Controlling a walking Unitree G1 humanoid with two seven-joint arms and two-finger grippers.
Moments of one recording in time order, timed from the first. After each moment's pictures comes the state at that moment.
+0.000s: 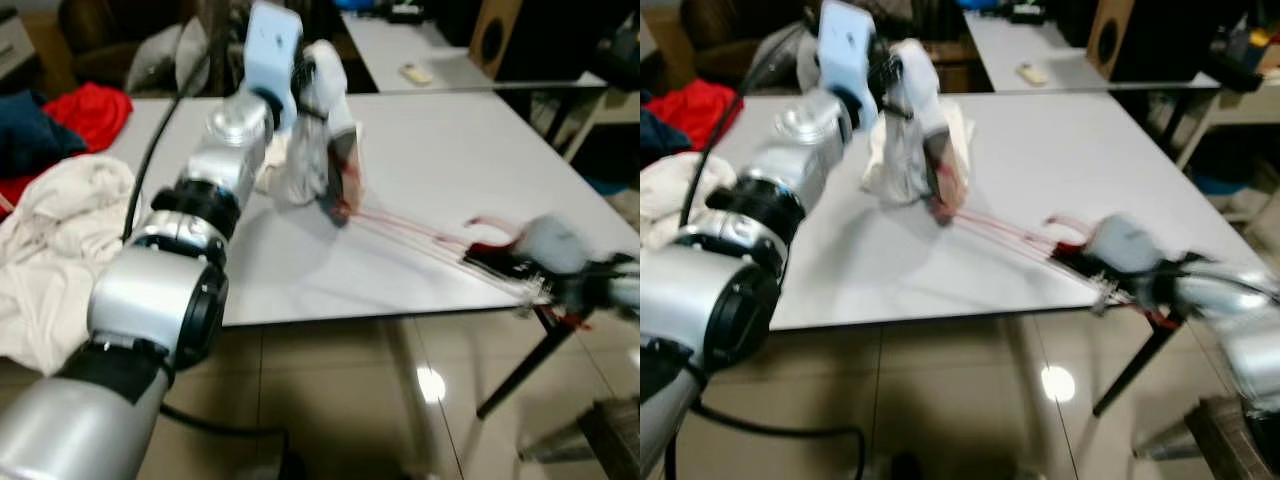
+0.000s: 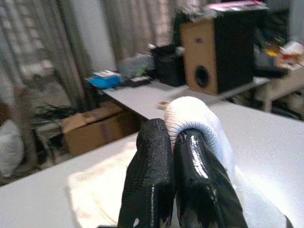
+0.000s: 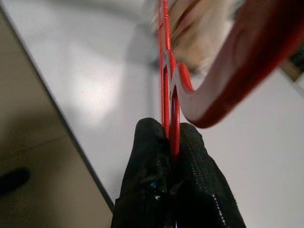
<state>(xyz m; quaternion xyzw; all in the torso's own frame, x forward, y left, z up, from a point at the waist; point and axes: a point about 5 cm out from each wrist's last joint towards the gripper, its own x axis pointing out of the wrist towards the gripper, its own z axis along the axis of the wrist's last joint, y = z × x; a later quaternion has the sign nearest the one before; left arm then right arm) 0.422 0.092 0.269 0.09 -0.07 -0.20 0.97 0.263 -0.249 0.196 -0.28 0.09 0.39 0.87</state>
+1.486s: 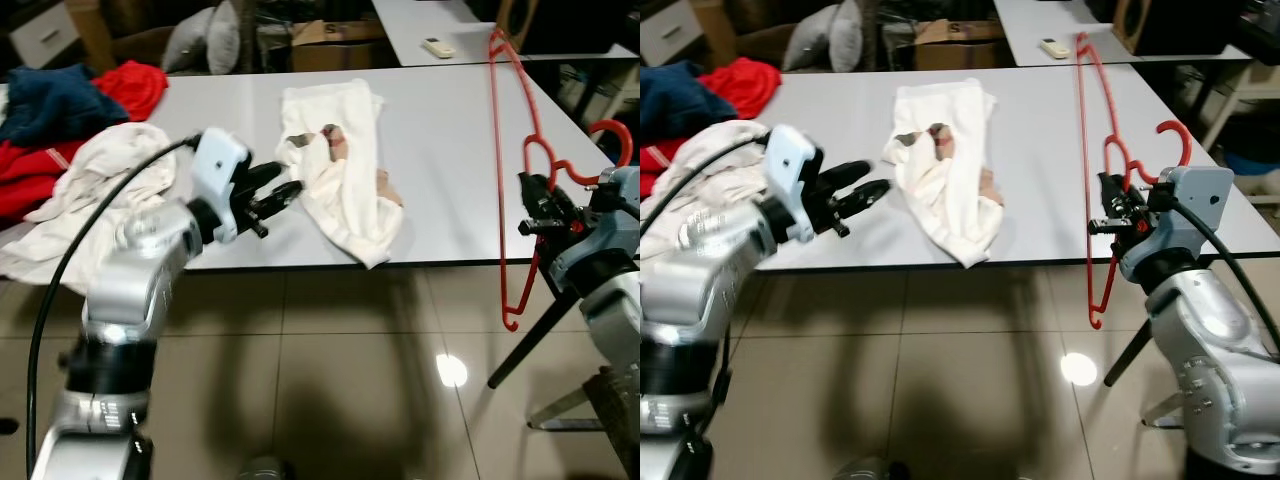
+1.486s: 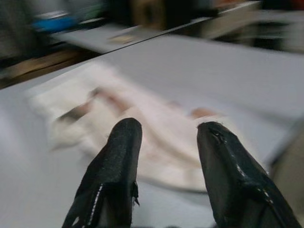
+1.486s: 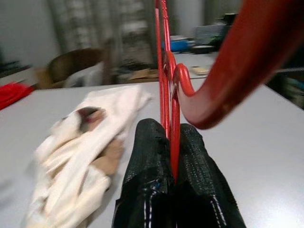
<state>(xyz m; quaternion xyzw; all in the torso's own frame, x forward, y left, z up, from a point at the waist) 0.320 0.152 0.194 0.07 0.02 -0.29 0.95 0.253 -0.212 0.213 0.04 -0.02 0.03 1.00</state>
